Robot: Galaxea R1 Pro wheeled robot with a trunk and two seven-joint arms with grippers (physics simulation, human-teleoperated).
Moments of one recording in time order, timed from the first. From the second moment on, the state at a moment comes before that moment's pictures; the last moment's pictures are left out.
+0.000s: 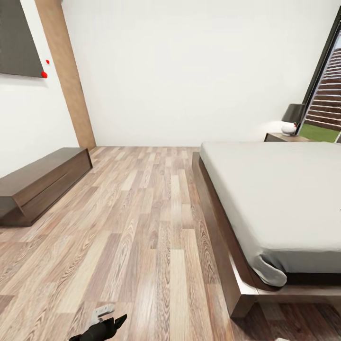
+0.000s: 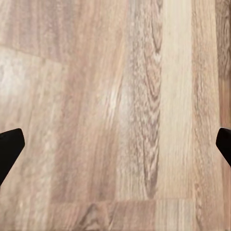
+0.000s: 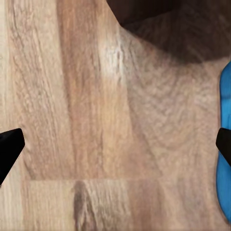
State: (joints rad) left arm -0.48 0.05 1.03 -0.16 -0.65 -0.07 -0.60; right arm -0.38 -0.27 -0.11 -0.06 -0.18 -0.06 0.52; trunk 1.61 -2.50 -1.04
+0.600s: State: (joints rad) left arm -0.48 0.05 1.03 -0.16 -0.65 -0.07 -0.60; right arm -0.38 -0.27 -0.11 -0.06 -0.18 -0.06 0.52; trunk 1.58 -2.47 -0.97
